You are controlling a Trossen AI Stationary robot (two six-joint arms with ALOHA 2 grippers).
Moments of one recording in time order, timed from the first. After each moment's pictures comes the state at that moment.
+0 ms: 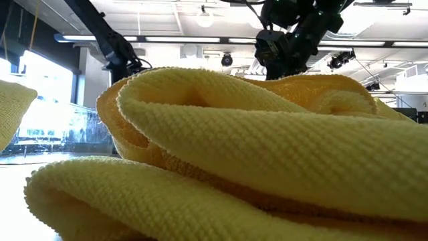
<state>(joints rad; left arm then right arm) 0.84 1.69 0.99 -0.71 -0.12 -0.56 -0.17 1.48 1.02 -0.50 -0.08 0.57</state>
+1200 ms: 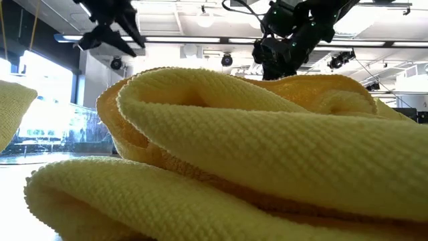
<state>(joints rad) 0.10 1.01 0.99 -0.76 -0.28 -0.97 -0.34 1.48 1.02 -0.42 -0.19 0.17</state>
